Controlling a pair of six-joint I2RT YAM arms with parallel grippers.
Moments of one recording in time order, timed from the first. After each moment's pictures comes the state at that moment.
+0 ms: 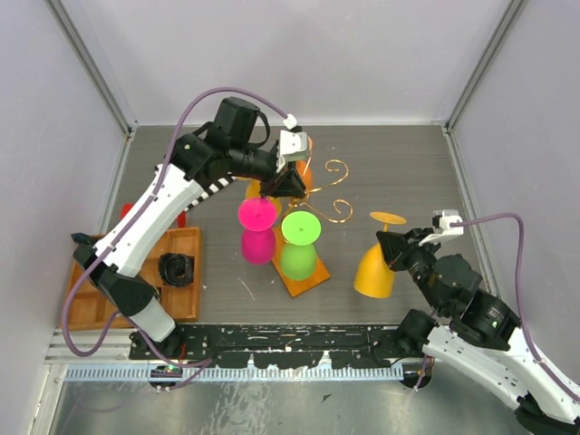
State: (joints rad) left arm -0.68 1.64 1.92 -0.95 0.78 0.54; right arm 0.86 0.31 0.74 -0.61 0.56 0.54
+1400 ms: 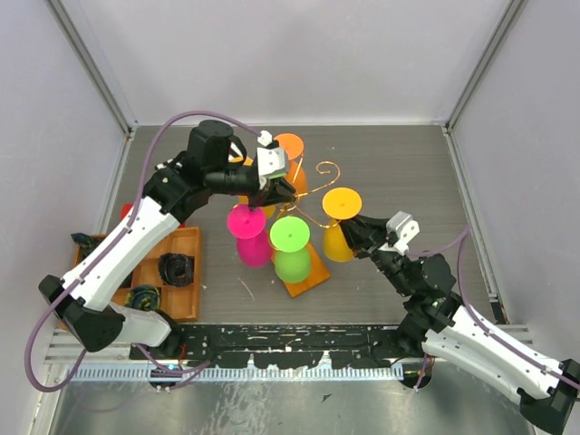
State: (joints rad) left arm -0.69 1.38 1.54 -0.60 0.71 0.46; right arm 0.86 0.47 0.41 0.43 0.13 -0.07
